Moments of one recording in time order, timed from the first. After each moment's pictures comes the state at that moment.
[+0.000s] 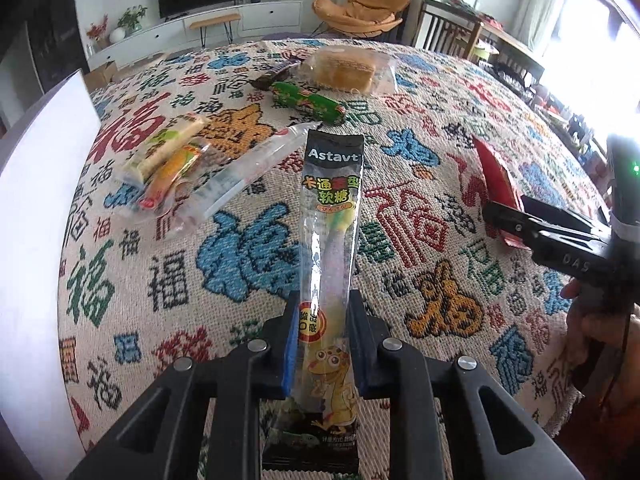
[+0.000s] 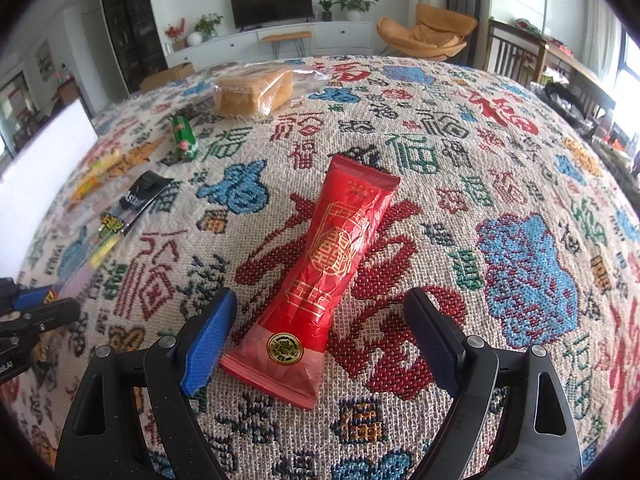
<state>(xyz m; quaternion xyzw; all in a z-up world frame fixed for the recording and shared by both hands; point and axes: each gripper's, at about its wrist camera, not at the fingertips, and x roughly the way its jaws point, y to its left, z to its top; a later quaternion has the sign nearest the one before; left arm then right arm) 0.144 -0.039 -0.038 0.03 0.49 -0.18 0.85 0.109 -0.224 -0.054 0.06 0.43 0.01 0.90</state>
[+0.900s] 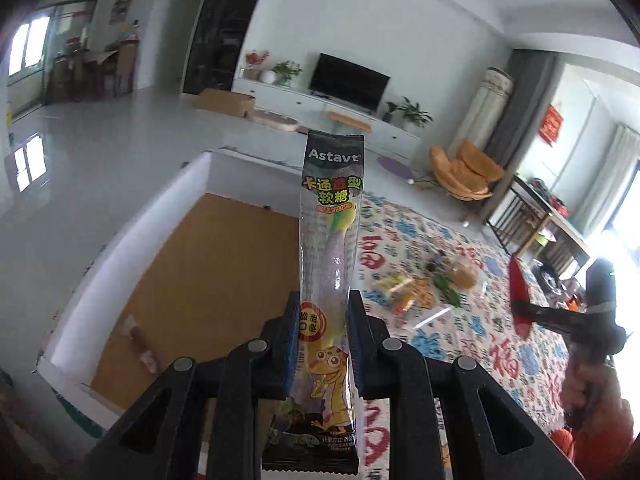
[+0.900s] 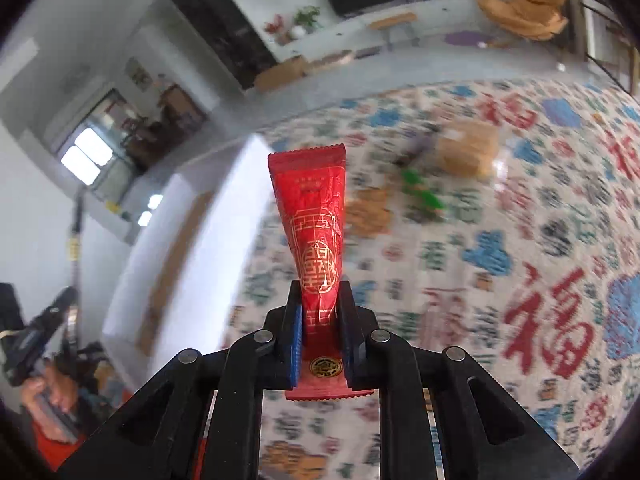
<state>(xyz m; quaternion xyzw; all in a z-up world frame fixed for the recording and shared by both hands) 0.030 0.258 0.137 -0.17 0.33 0.00 0.93 0.134 -0.069 0.101 0.16 0.44 0.25 0.85</state>
